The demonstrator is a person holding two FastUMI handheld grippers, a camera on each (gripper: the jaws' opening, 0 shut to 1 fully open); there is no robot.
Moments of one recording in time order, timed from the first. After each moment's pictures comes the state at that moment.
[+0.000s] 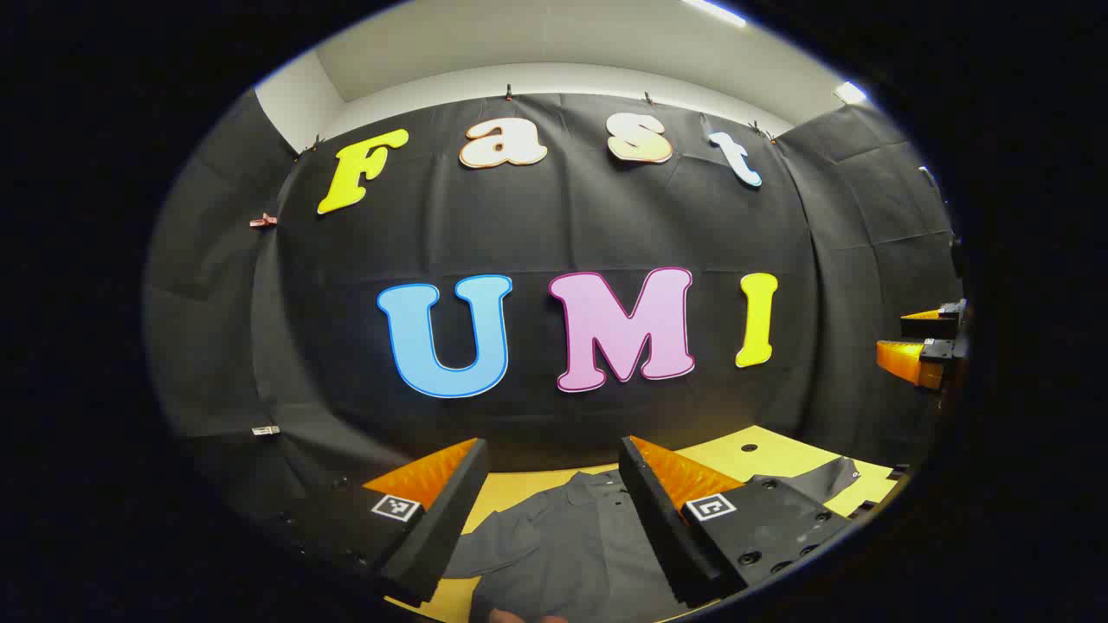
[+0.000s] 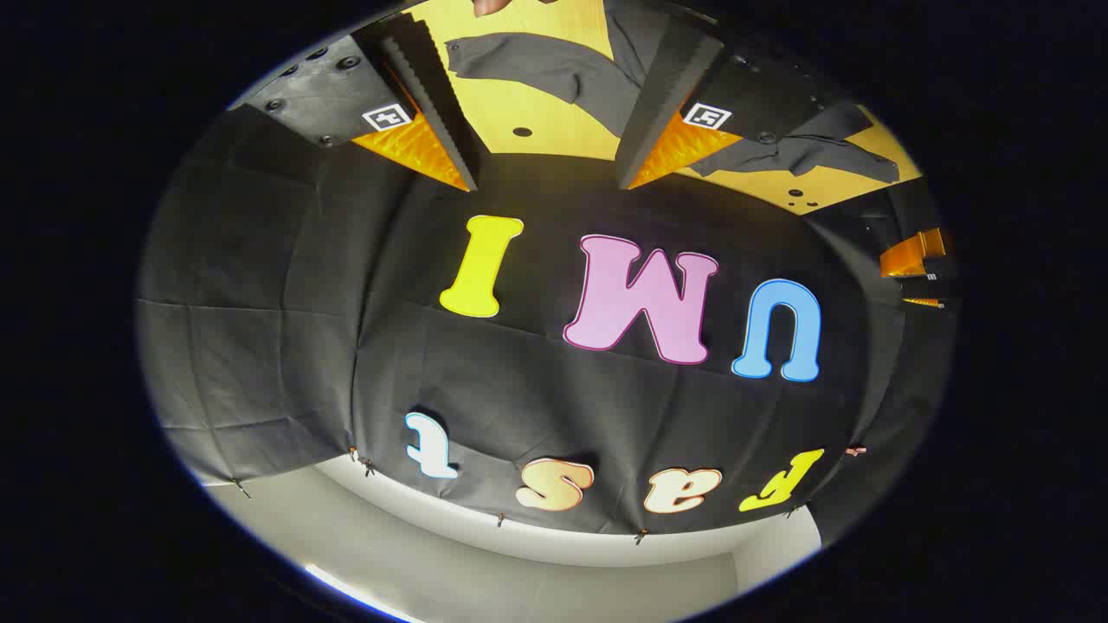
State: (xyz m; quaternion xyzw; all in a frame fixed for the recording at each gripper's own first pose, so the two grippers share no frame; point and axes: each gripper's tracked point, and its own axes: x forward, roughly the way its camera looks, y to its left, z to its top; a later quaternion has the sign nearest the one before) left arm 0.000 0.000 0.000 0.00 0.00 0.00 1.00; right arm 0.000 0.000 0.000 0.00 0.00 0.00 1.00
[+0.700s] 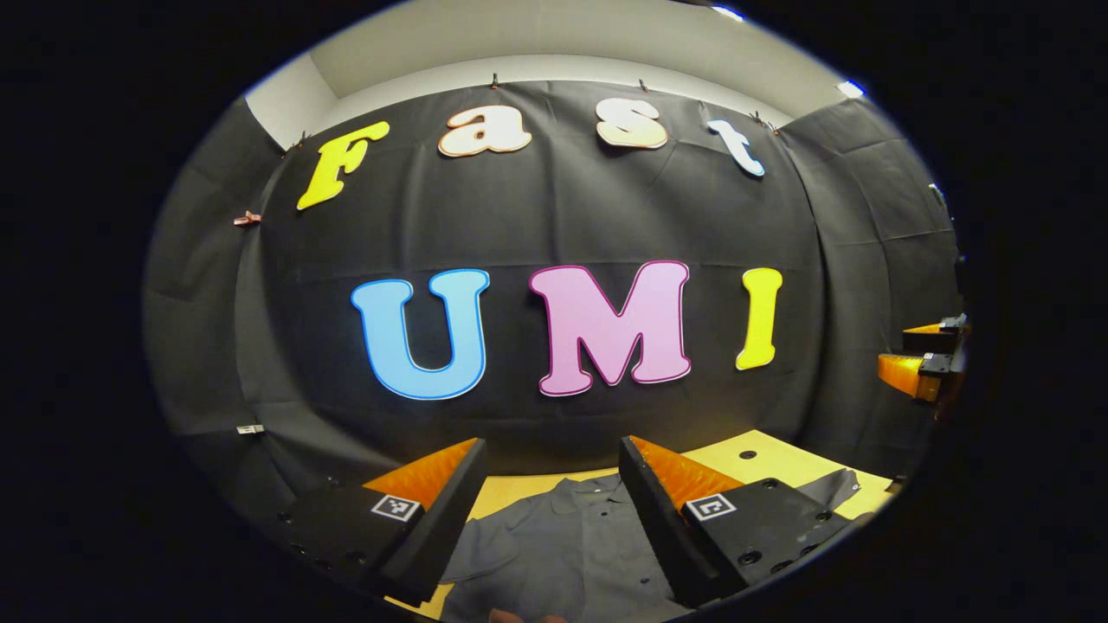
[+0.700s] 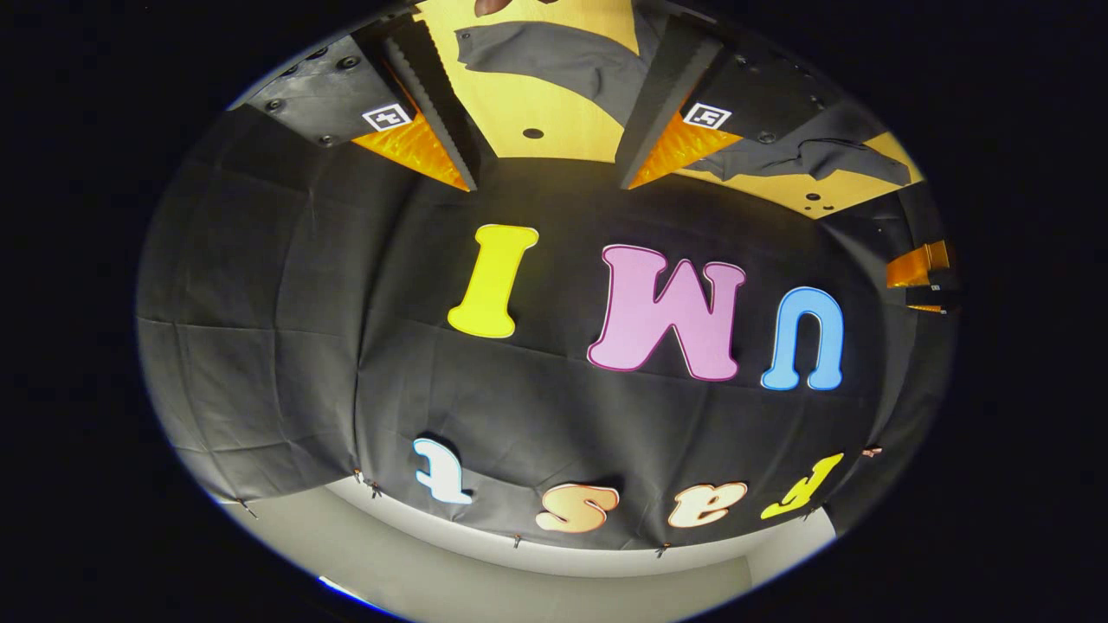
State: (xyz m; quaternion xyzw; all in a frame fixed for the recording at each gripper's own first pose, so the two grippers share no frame) left arm 0.064 -0.049 0.003 0.00 0.02 0.00 1.00; right arm 0.068 -0.047 -0.035 0.01 0.03 0.00 1.00
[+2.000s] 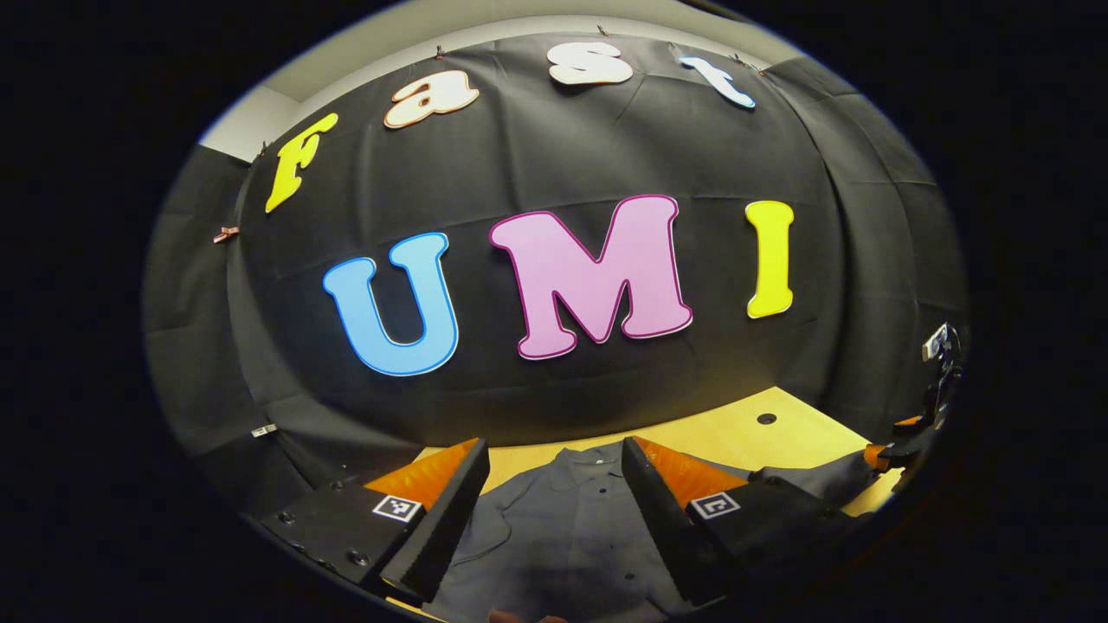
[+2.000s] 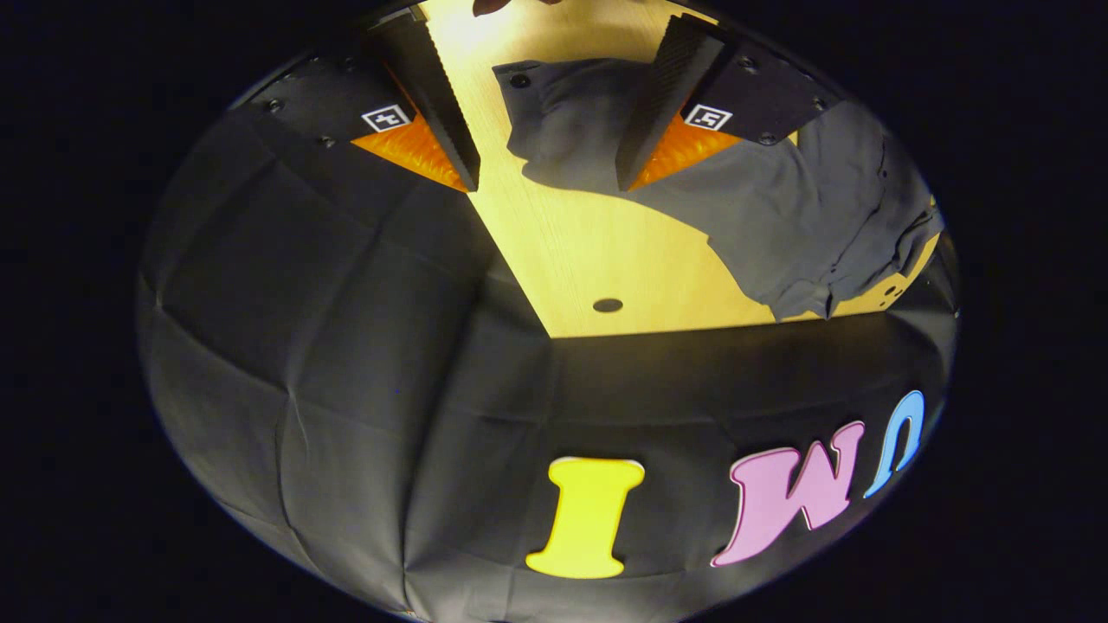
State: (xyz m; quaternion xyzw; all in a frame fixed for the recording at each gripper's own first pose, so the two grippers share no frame) left arm 0.113 -0.114 -0.026 0.05 0.10 0.05 0.99; right arm 0.128 -0.164 -0.374 0.06 0.31 -0.05 0.95
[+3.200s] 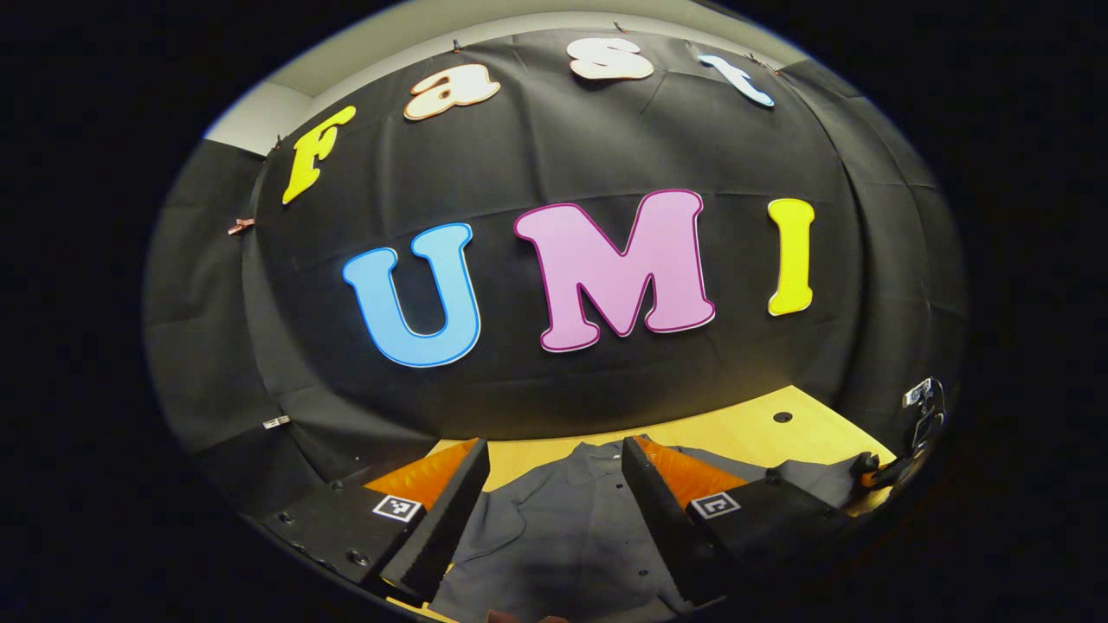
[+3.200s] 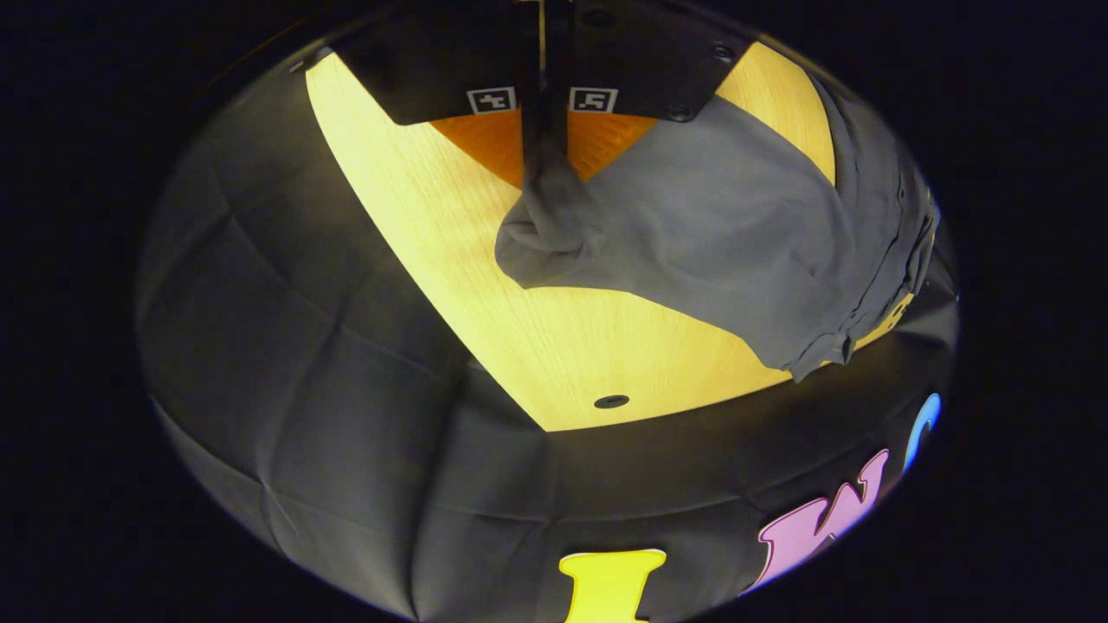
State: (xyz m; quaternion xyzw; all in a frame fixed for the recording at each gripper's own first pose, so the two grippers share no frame) left arm 0.103 -0.082 -0.031 0.04 0.11 0.07 0.99; right arm 0.116 -0.137 -0.456 0.09 0.41 -0.03 0.90
